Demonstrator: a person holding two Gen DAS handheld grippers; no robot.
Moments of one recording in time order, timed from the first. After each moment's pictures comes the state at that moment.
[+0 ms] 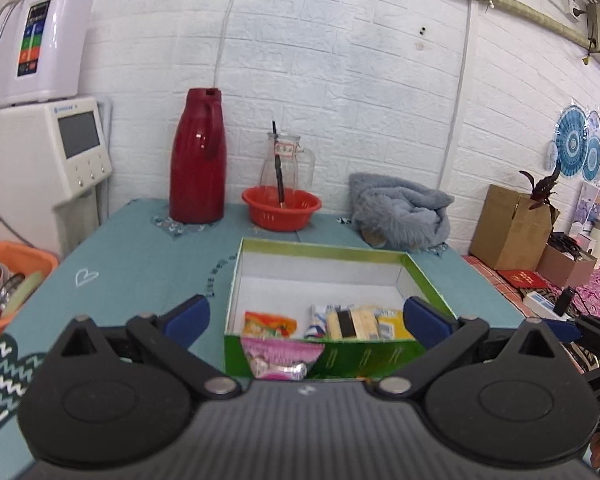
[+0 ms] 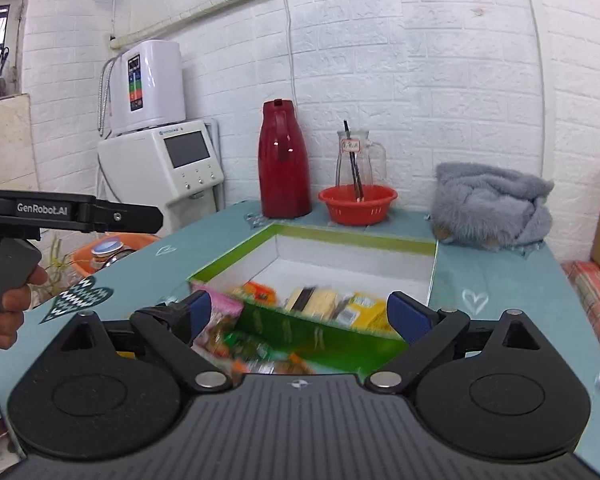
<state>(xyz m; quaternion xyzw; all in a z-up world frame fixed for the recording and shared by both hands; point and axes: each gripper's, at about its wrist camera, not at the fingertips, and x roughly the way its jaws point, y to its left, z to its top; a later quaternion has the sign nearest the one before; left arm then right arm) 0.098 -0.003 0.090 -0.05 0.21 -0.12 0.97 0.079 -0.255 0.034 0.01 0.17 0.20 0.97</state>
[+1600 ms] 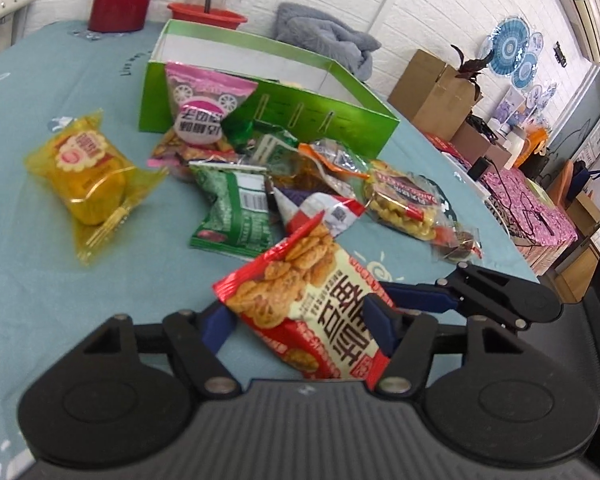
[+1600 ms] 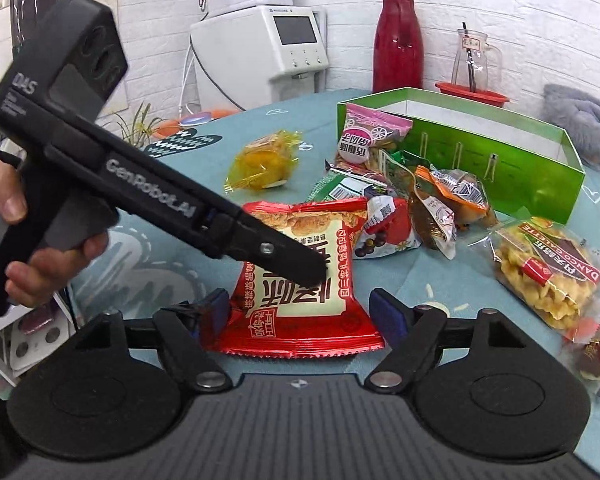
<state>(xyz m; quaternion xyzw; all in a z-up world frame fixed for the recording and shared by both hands) 0.063 0.010 -0.029 -0.09 0.40 -0.28 0.87 0.011 -0.162 -0.063 -0.08 0.27 0.29 0.91</state>
